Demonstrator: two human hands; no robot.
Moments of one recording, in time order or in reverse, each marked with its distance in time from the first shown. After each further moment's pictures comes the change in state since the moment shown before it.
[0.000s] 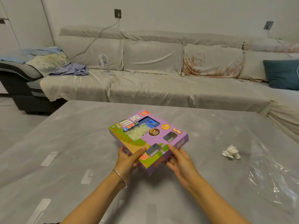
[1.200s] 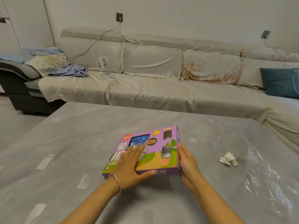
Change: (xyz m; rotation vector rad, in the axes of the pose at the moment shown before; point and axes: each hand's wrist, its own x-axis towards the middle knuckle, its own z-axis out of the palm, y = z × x) left_hand -0.004 0.004 -0.016 1.346 -0.347 0.427; right_hand 0.014 -0.018 -0.006 -0.156 0.131 -0.073
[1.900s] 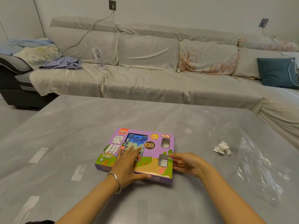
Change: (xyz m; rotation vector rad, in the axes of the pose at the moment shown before) left_hand -0.001 -0.008 0.025 0.180 0.036 0.118; right_hand 0.020 0.005 -0.051 -0.258 -0.002 0.533
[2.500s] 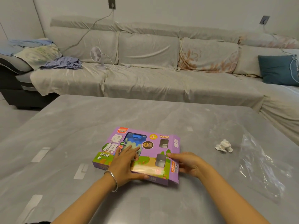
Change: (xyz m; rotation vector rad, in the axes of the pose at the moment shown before) left_hand -0.005 -0.014 -0.005 0.027 0.002 0.026; right_hand -0.001 0.008 0.007 -0.135 0.014 -0.048
